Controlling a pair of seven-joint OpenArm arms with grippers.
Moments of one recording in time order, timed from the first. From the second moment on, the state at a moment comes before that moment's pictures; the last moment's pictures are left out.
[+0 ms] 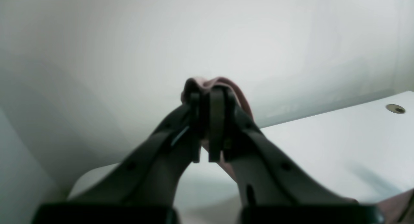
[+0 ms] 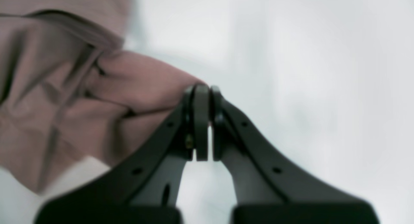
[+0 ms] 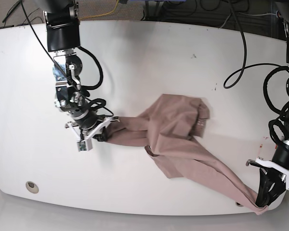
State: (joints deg) left arm -19.7 -41.2 4.6 97.9 -40.3 -9.1 10.8; right arm 10.4 13.6 -4.8 82.8 25.0 8.4 -36.9
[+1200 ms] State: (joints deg) left arm -28.6 -36.3 4.9 96.2 -32.3 -9.3 14.7; right arm 20.5 34.7 7.8 85.0 35.3 11.6 -41.8
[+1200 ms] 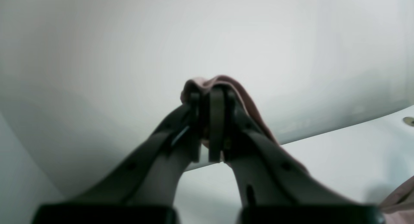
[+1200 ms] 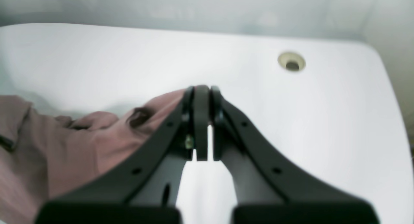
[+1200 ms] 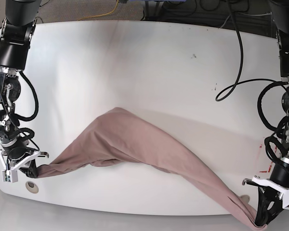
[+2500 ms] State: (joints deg) left arm -34.5 -36.6 2.7 94.6 -33.0 -9.6 19.1; right arm 28.0 44.9 19.7 79.7 35.2 14.7 -52.3
